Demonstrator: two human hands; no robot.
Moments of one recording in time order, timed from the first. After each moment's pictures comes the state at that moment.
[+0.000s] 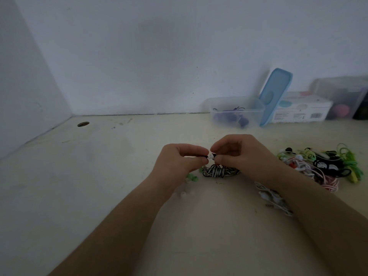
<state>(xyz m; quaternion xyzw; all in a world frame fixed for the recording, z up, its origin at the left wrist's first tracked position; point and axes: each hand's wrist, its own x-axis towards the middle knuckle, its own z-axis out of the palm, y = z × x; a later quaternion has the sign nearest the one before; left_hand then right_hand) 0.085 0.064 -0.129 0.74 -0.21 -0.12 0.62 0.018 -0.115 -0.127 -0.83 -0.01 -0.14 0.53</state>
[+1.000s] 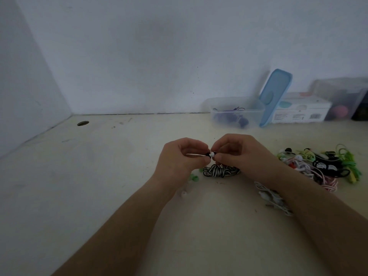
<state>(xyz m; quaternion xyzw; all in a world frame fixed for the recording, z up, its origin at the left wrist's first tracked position) 0.080 0.064 -0.125 0.73 -0.23 -0.10 0.64 0.019 -0.116 -0.128 -0.84 -0.02 -0.13 0.53</state>
